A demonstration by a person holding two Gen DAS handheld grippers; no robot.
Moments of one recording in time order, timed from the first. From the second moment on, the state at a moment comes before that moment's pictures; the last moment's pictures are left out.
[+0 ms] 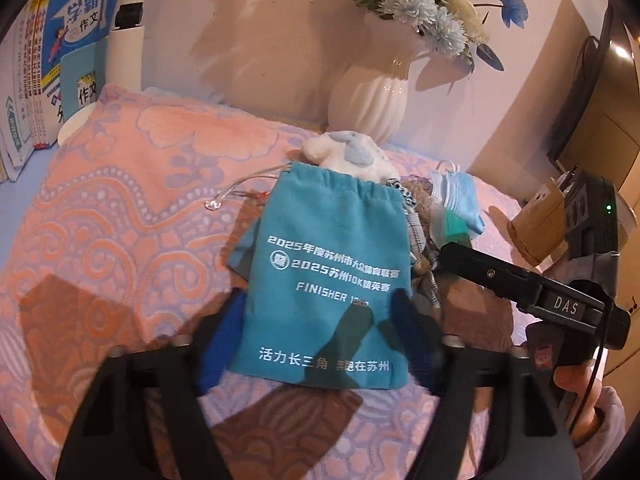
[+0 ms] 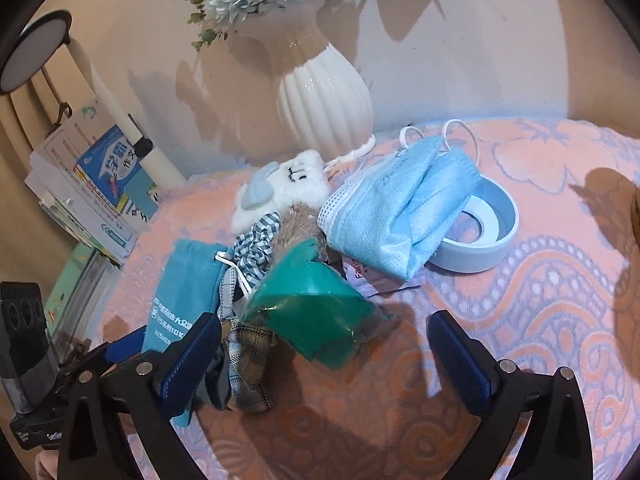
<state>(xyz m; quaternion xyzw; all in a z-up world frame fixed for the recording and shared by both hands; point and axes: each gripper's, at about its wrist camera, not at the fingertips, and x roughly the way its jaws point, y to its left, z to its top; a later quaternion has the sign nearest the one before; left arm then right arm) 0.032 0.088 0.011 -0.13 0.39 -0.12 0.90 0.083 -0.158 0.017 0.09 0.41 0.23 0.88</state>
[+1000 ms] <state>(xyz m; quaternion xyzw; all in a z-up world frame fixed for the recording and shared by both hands) 0.025 0.060 0.024 -0.18 0.32 -0.21 0.91 0.070 -0.189 0.032 0.18 0.34 0.26 0.89</state>
